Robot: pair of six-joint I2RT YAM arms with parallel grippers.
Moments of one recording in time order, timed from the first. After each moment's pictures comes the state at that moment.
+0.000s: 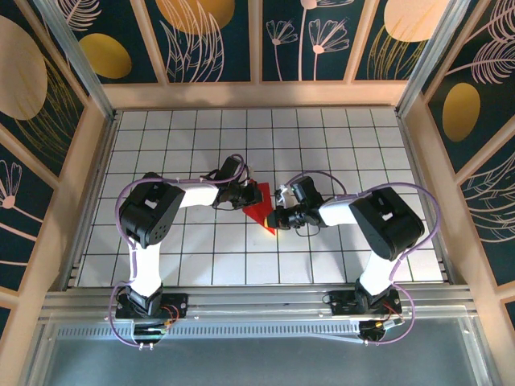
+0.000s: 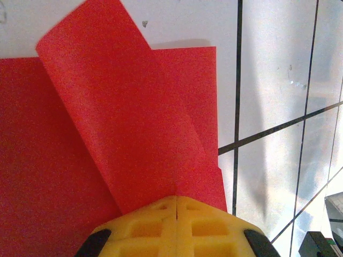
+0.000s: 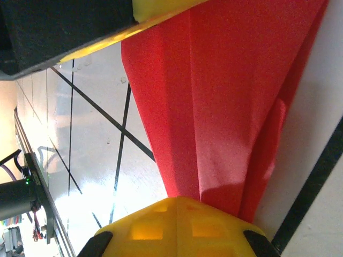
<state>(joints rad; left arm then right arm) -0.59 1.99 1.08 -0.03 0.43 -0.79 0.59 1.75 0.68 0.14 -0.68 0.55</state>
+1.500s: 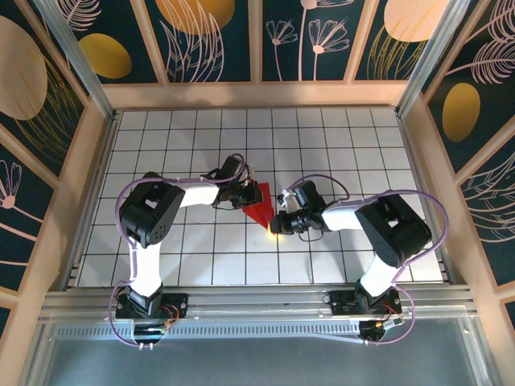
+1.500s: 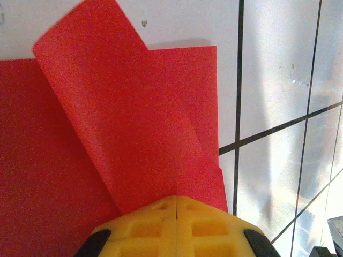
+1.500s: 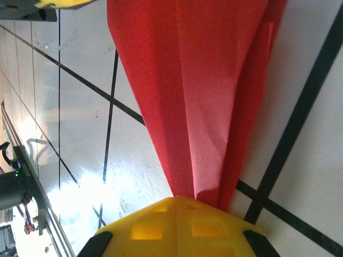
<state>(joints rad) -0.59 1.99 1.10 -0.05 0.43 -0.78 0.60 1.68 0.63 0.09 -0.64 0.55</state>
